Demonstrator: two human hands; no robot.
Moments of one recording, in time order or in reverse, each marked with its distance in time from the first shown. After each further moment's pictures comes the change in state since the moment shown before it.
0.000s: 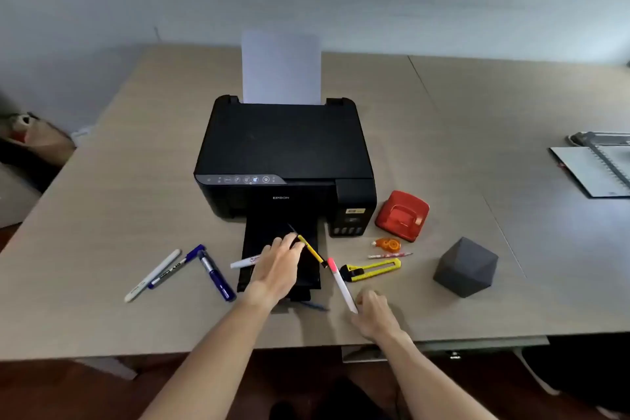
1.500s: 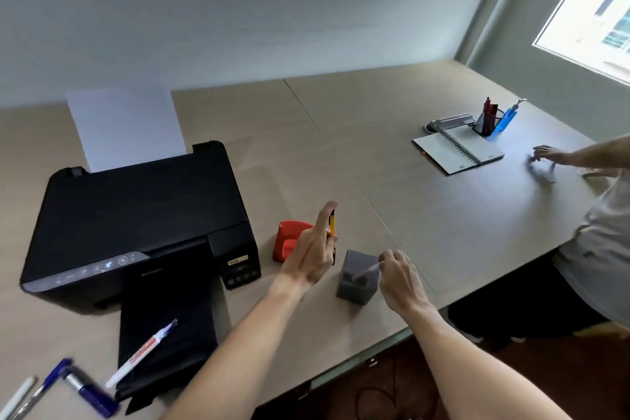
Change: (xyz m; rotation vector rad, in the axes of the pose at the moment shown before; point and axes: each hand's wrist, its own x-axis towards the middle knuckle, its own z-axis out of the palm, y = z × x) left_hand 0.121 0.237 -0.056 -0.767 0.087 0.380; right_hand 0.001 0.136 -0.191 -0.049 0.552 0.028
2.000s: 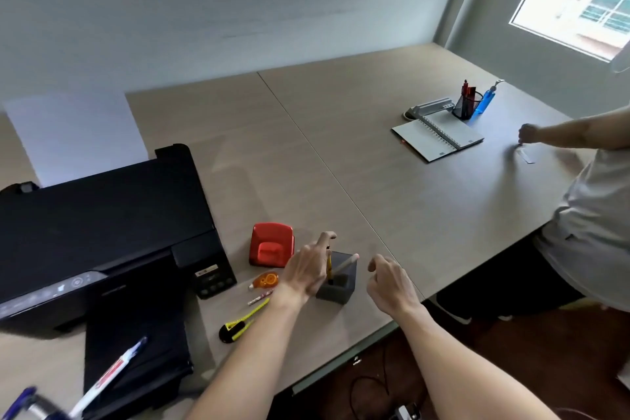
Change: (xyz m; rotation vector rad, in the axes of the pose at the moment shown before) left_hand 0.016 0.003 0.057 0.279 -0.201 -0.013; right_hand 0.002 0.031 -0.010 0.092 -0.085 0.122
